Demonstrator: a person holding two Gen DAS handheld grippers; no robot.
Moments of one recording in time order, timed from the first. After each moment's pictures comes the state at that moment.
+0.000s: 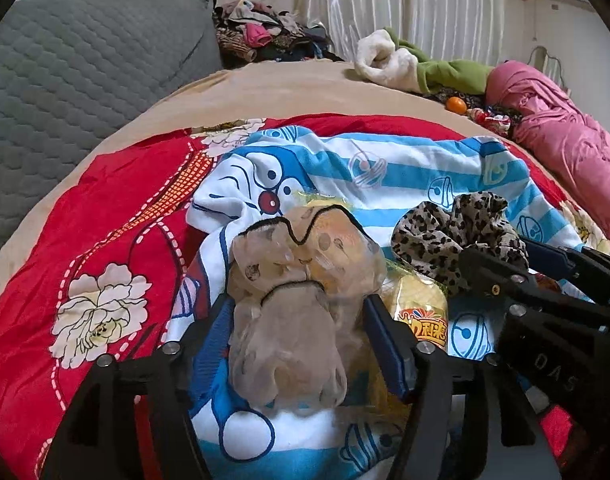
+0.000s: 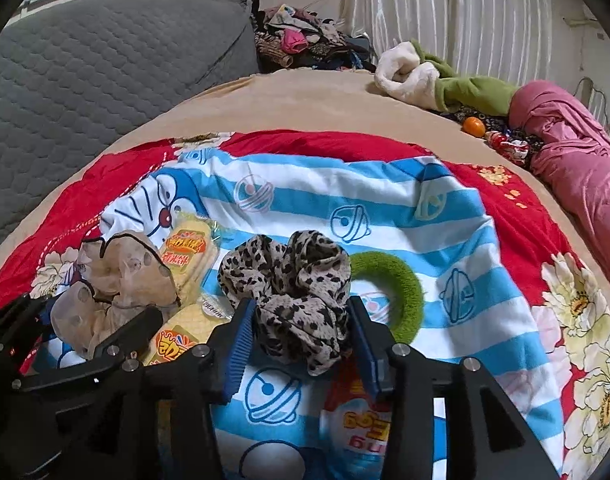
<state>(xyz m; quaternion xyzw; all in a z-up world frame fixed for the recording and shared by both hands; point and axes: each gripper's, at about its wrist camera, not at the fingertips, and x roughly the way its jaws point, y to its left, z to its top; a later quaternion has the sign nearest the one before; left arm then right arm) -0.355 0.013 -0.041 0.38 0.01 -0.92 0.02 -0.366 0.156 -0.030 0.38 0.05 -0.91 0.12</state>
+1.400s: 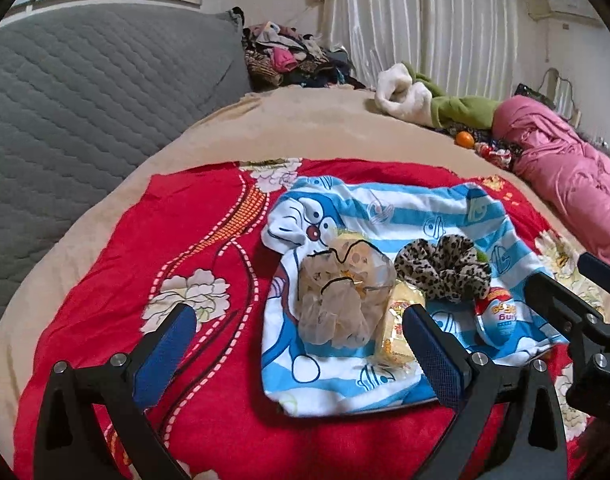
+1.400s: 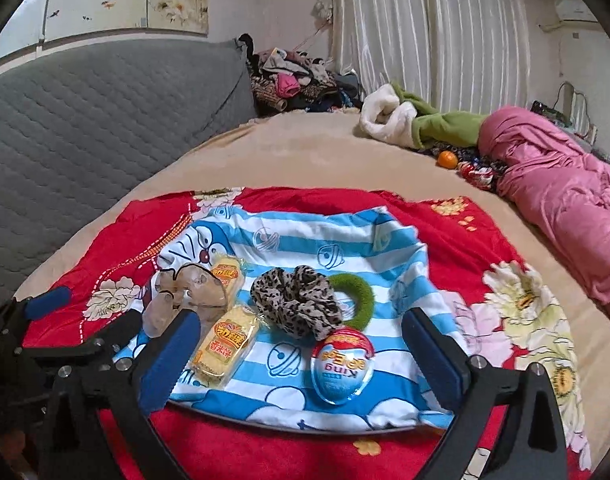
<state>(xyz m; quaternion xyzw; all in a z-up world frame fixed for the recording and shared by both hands) -0.281 -0.011 0.037 0.35 0.02 -0.94 0.06 -0.286 0.185 0.046 0.32 0.02 -0.94 0.11</state>
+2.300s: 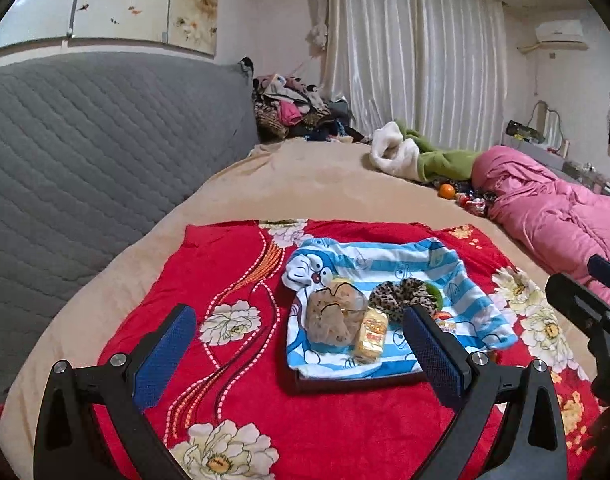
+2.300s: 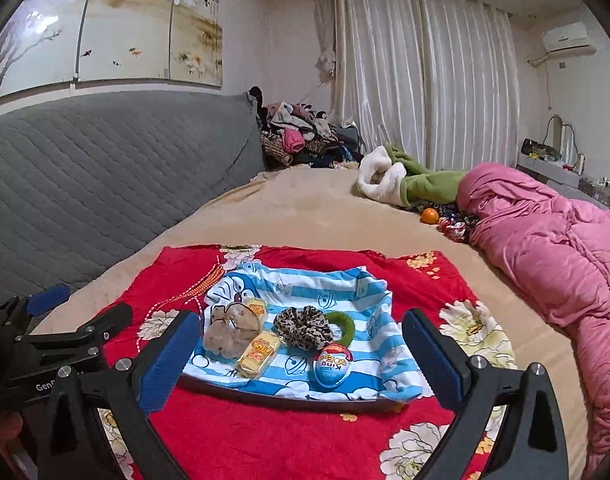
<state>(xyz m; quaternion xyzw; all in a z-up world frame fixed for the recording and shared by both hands) -0.168 -0.008 0.139 0.27 0.02 -0.96 0.06 -0.173 0.205 0.145 0.23 0.01 -0.97 0.12</state>
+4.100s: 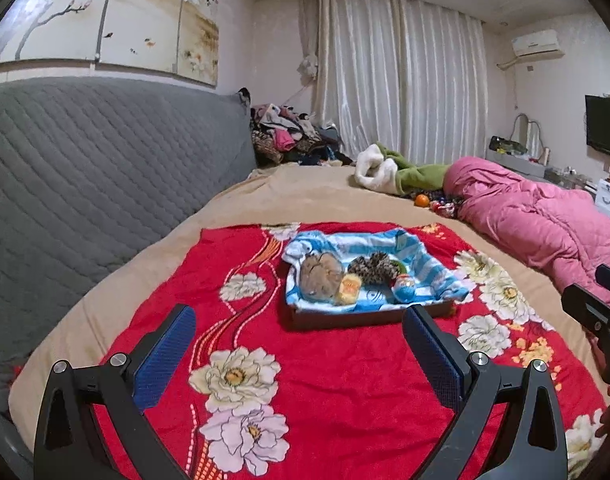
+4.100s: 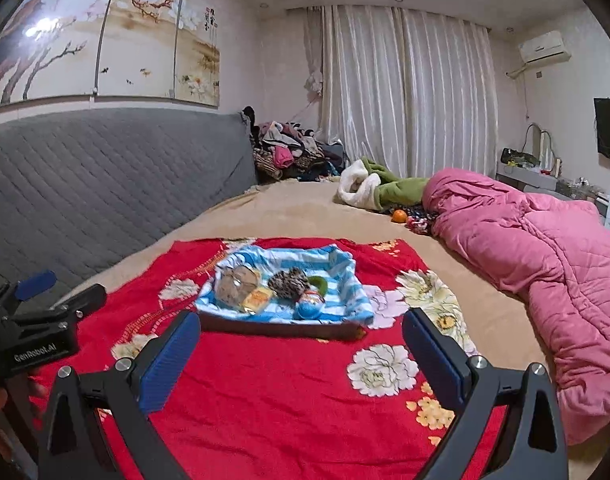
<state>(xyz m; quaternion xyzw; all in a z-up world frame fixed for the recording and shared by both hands) 0.004 0.009 0.136 0.22 0.01 -0.98 0.05 -0.004 0.252 0.135 0.20 0.01 -0.97 0.10</state>
